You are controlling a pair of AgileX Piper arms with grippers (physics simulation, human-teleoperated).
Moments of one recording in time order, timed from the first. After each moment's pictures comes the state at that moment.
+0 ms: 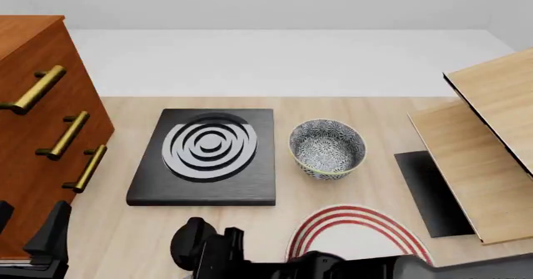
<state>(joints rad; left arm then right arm) 0.00 0.00 0.00 0.00 0.00 1.26 1.65 -0.78 -0.16 -0.29</state>
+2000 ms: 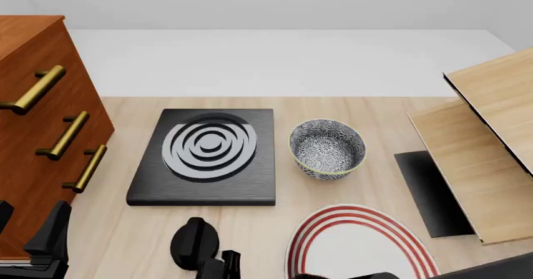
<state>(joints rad) 0.00 0.00 0.00 0.00 0.00 1.30 1.75 -0.75 -0.26 -0.24</state>
